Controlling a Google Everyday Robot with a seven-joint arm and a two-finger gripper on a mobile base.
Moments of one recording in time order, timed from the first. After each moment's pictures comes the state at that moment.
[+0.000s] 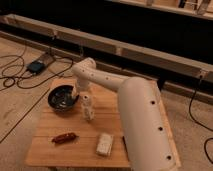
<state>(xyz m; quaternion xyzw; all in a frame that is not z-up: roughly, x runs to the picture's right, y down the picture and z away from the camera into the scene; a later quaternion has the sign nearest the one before) -0.149 0.047 0.947 -0.11 -0.30 -0.75 0.58</state>
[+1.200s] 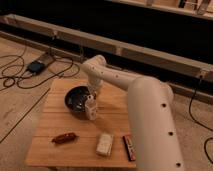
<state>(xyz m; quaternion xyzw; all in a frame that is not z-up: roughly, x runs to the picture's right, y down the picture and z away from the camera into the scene) -0.041 0.050 0.926 -0.21 -0.26 -0.71 0.62</state>
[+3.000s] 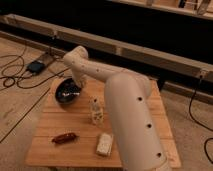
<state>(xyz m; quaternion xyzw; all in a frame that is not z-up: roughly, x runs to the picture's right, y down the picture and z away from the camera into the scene) -0.157 -0.002 0.918 -0.16 -0.22 -0.74 0.61</state>
